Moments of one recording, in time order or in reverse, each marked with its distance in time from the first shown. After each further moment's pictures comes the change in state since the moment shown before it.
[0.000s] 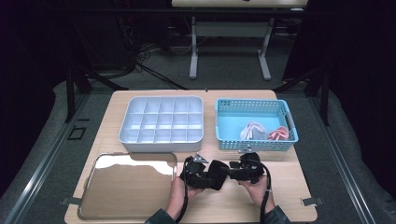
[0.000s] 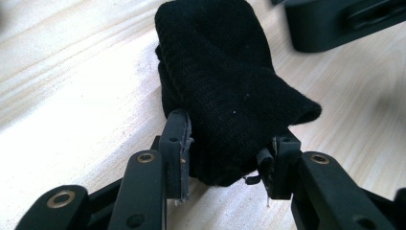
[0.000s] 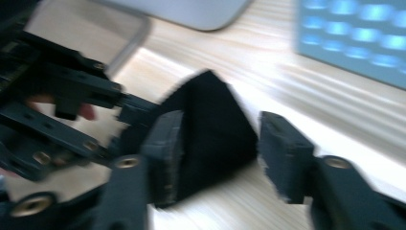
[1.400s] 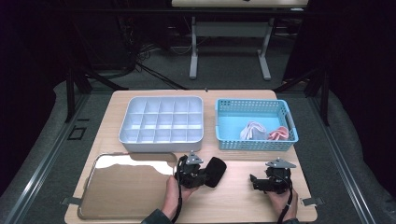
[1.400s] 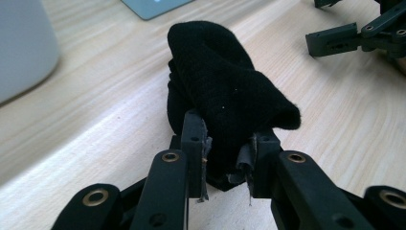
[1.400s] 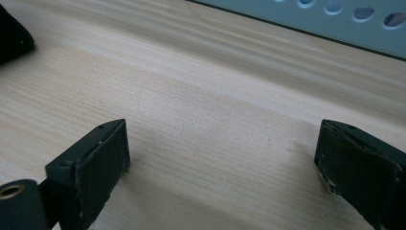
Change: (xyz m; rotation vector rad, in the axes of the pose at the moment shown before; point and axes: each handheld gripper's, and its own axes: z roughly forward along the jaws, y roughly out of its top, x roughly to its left) left arm 0.004 -0.005 -0.022 -0.125 0.040 0.068; right arm -0.057 -0.067 -0.022 -0.049 -0.400 0.000
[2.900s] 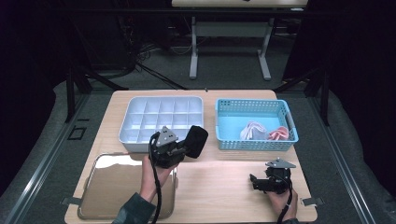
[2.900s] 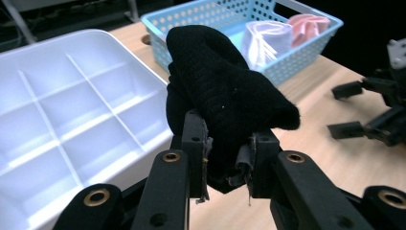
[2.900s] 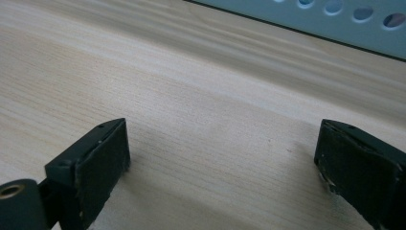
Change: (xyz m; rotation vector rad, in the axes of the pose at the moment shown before) left arm 0.029 0.055 -0.098 -0.225 0.167 0.059; right arm 0.000 0.000 0.001 -0.005 -0.005 -0.003
